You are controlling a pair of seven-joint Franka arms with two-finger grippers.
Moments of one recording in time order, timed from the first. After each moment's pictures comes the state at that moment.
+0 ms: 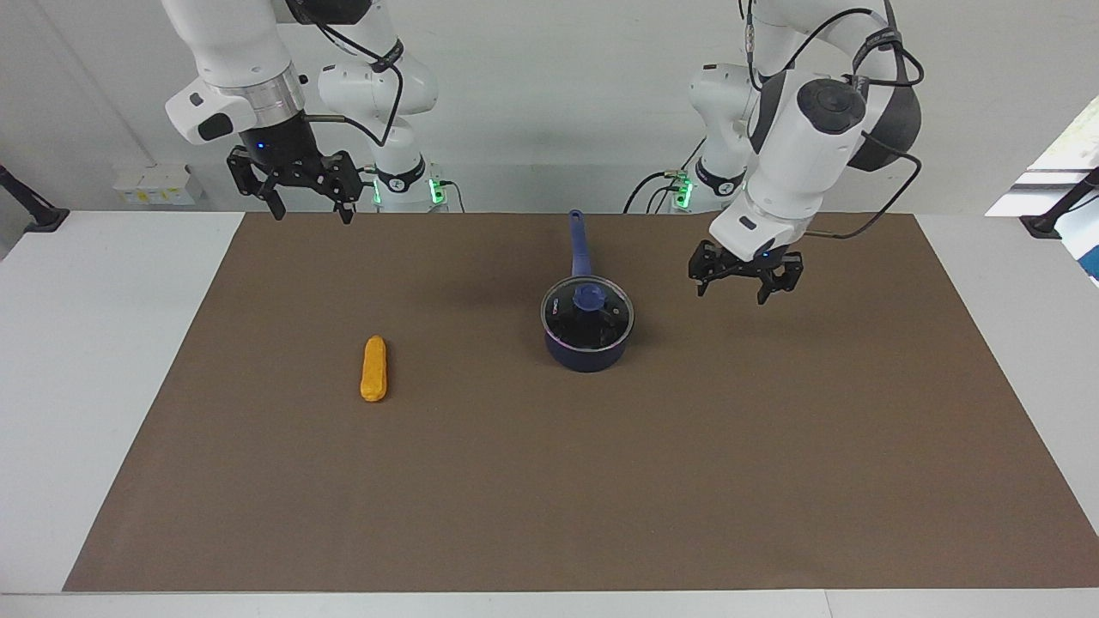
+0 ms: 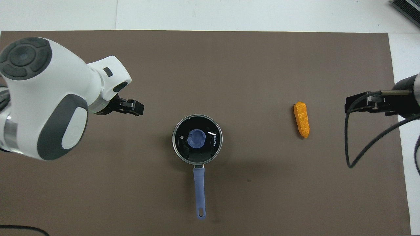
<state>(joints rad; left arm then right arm) -0.36 0.13 -0.01 -1.72 -0.02 1.85 -0.15 0.01 -0.03 0.07 -1.54 -0.01 1.54 0.17</state>
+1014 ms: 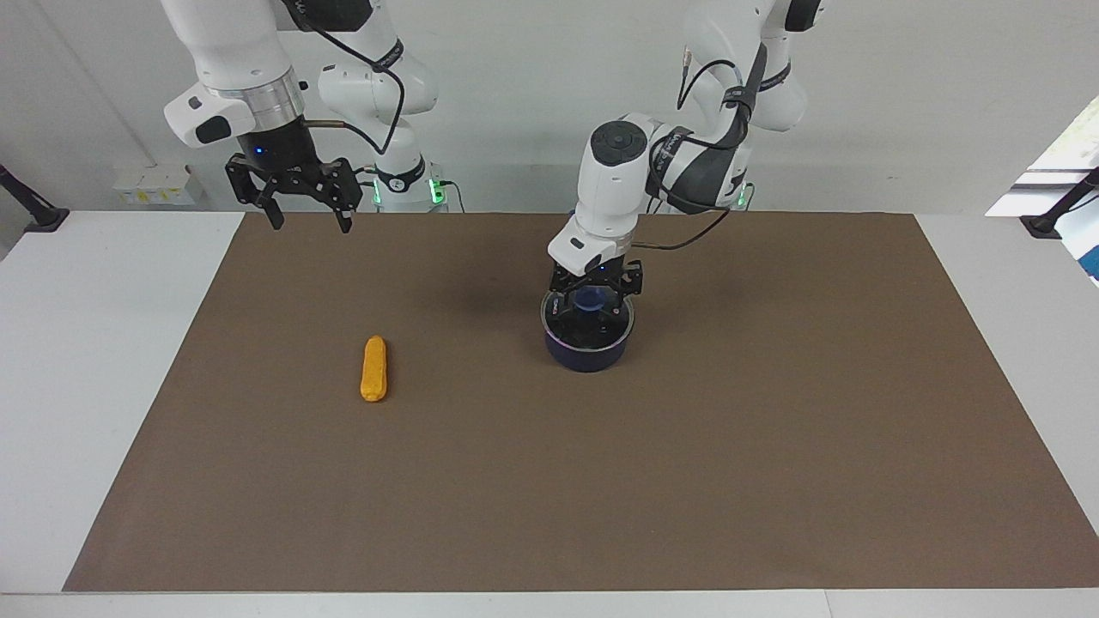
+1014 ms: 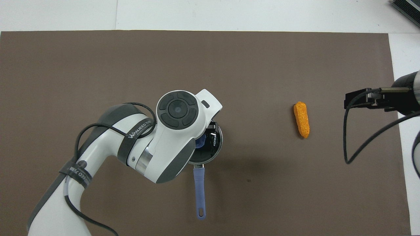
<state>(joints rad) -0.68 0.25 -0.01 -1.78 -0.02 2.05 -0.58 0.01 -0.02 0.07 -1.58 -0.01 1.64 0.17</state>
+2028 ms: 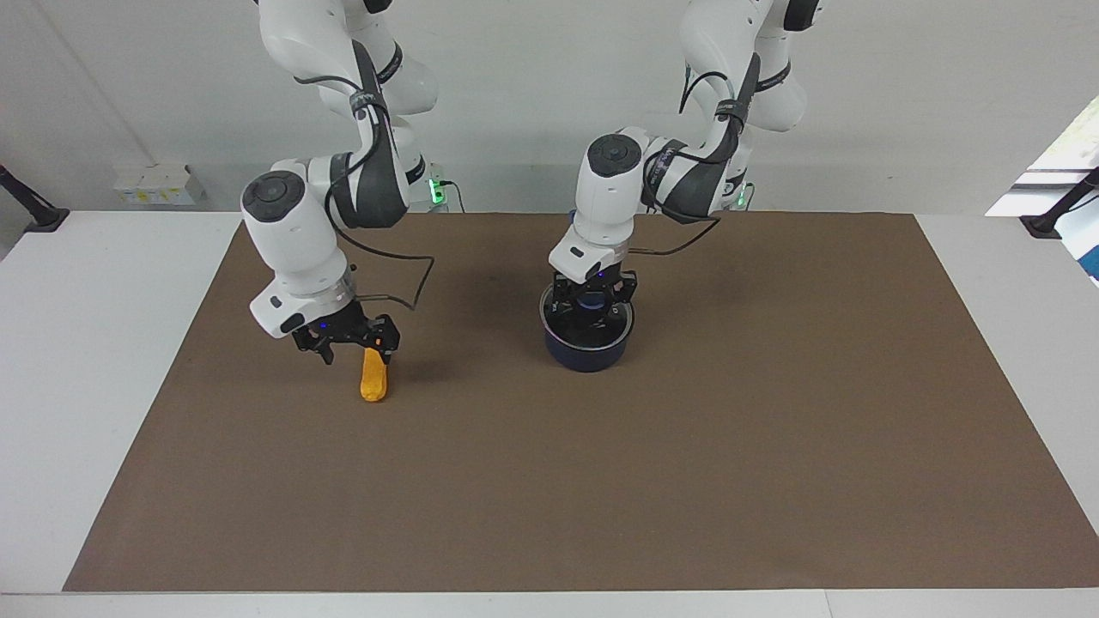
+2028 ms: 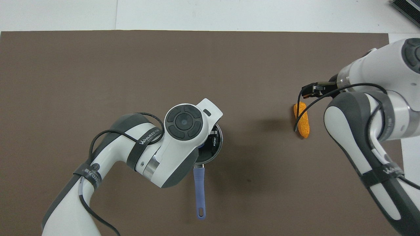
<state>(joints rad) -0.69 0.25 -0.01 -1.84 -0.01 2.12 -0.65 0.01 0.25 0.07 -1.88 -0.01 2.18 0.09</state>
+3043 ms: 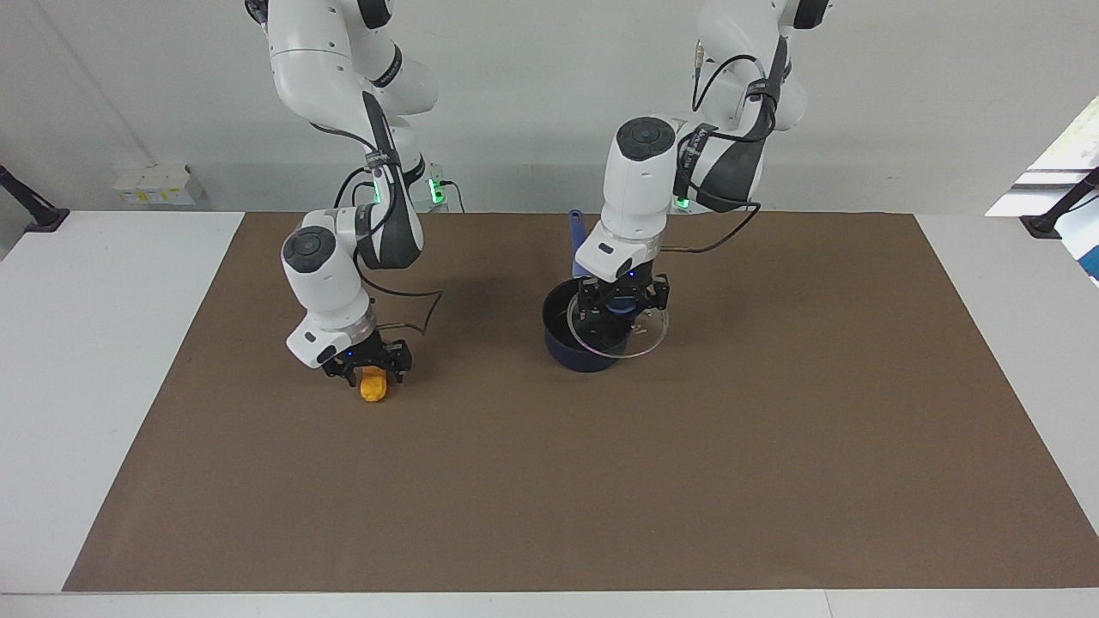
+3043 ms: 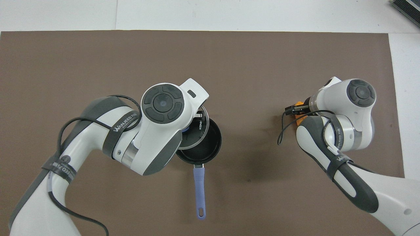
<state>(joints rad) -0.62 0.23 0.03 -1.74 0.05 2.04 -0.54 0.01 0.31 0.07 -2.03 -0.02 2.40 0.02</state>
